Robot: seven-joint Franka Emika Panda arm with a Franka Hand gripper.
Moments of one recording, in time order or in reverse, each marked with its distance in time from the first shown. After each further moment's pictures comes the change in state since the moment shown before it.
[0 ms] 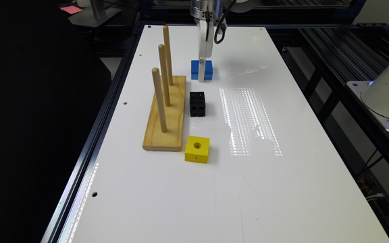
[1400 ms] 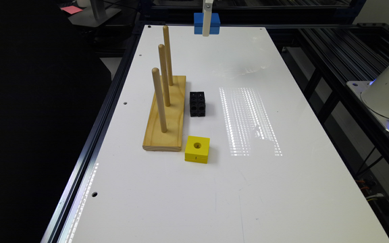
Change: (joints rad) arm 0.000 -0.325 0.000 -0.005 0.001 -0.315 0.000
